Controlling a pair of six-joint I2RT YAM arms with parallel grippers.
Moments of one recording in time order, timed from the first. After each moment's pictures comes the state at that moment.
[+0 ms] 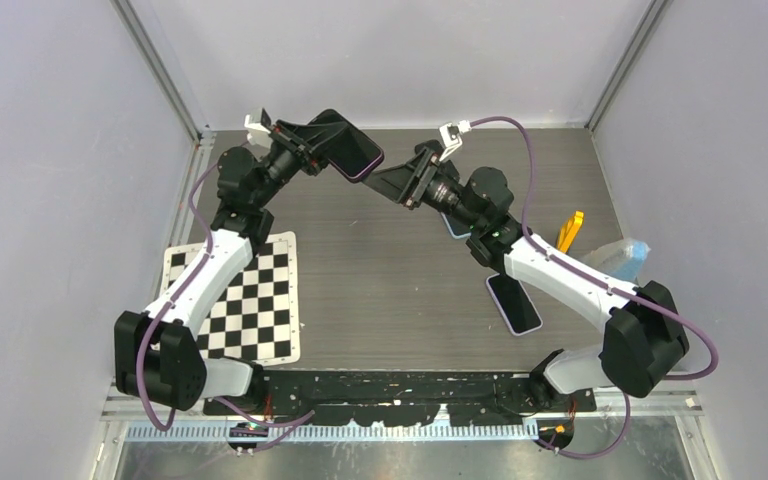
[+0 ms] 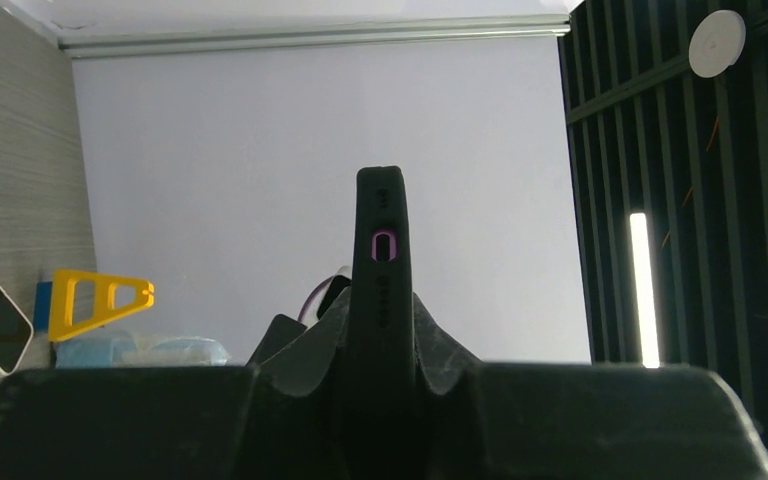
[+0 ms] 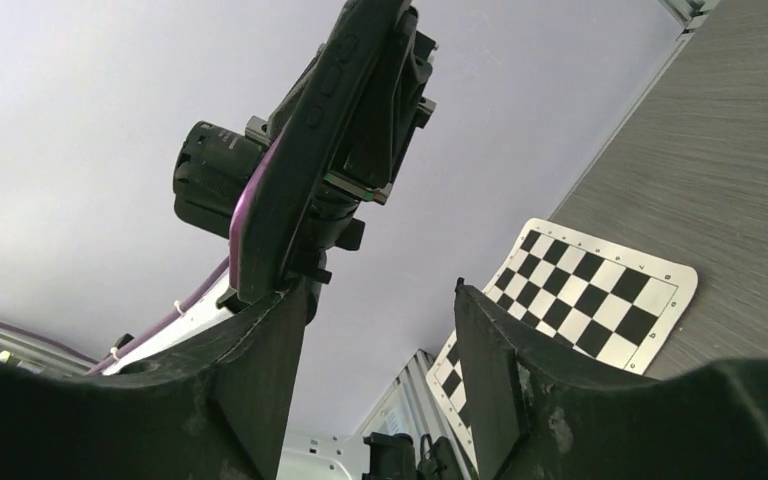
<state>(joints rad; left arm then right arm) -0.26 1.31 1.03 0.54 0.46 -1.70 0.66 1.38 1.00 0.61 -0.37 1.05</state>
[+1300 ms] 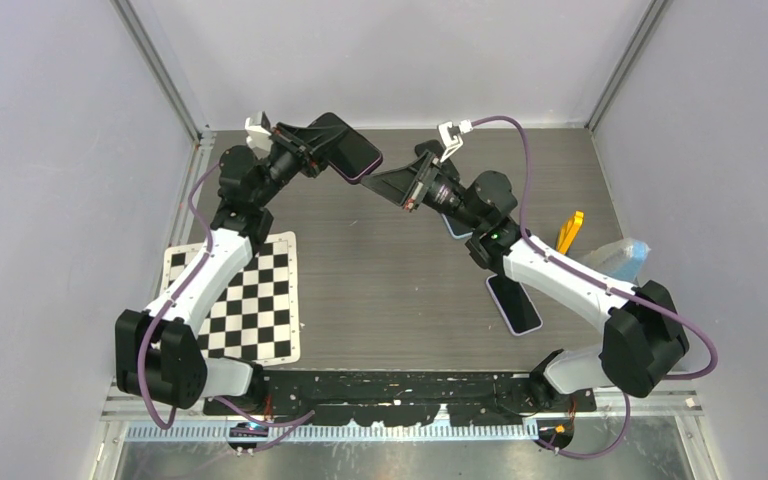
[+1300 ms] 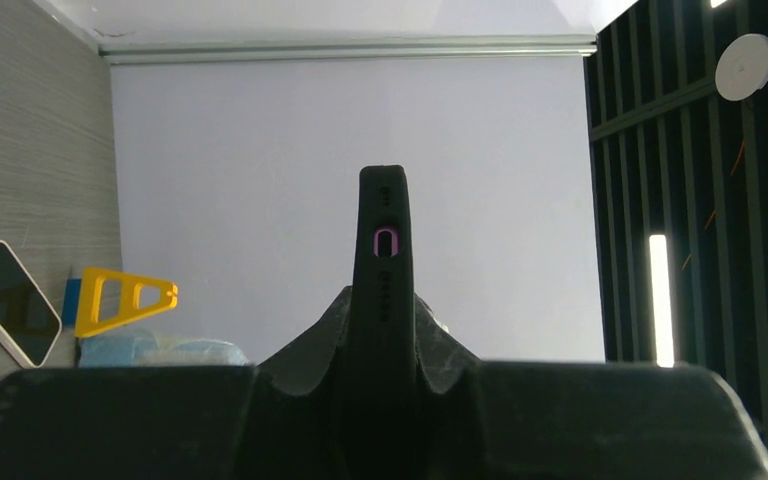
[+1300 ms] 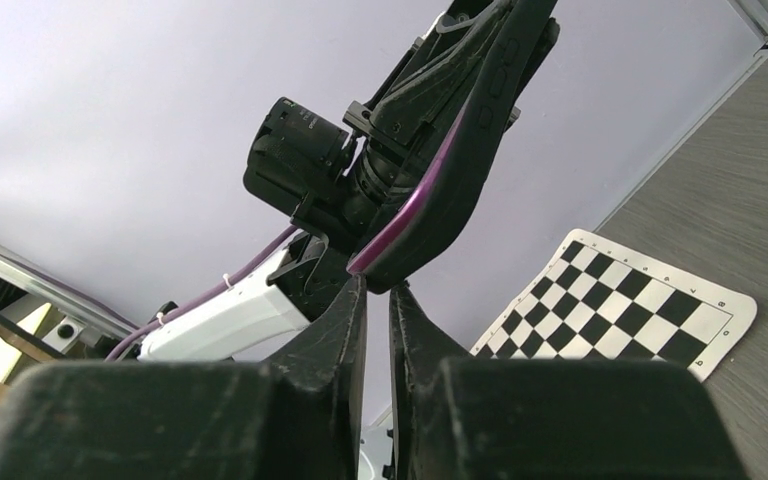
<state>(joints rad) -0.25 1.32 1.03 0.49 0.46 -1.68 0.66 1.38 0.99 0.73 -0.43 1.07</state>
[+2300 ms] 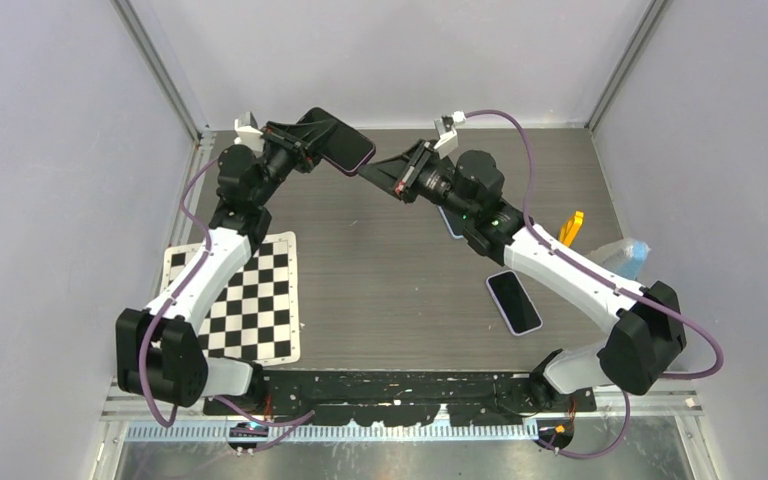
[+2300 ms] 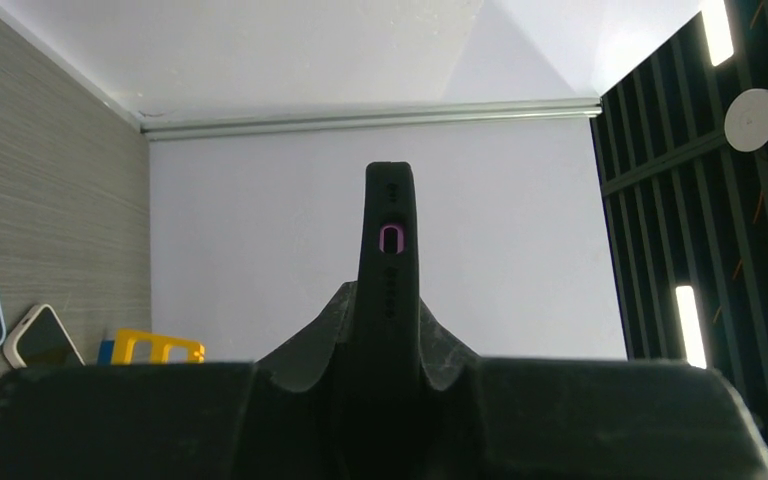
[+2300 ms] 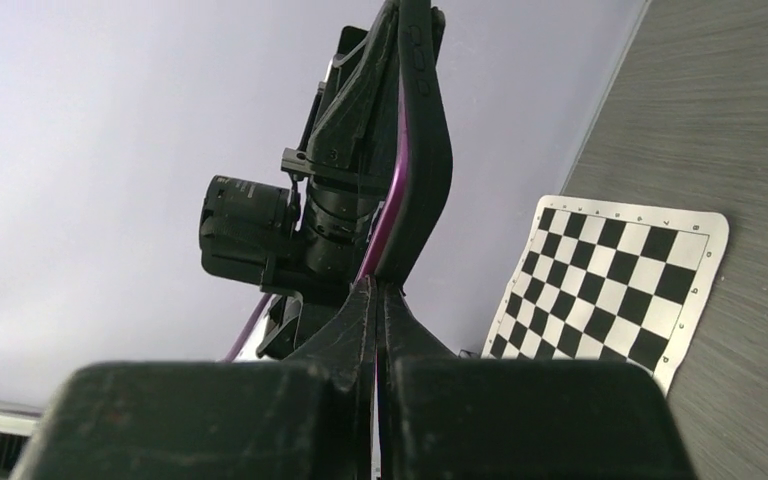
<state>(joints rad) -0.24 1.32 1.03 0.47 0.35 -1.64 0.67 1.40 1.15 0.34 -0.26 1.17</state>
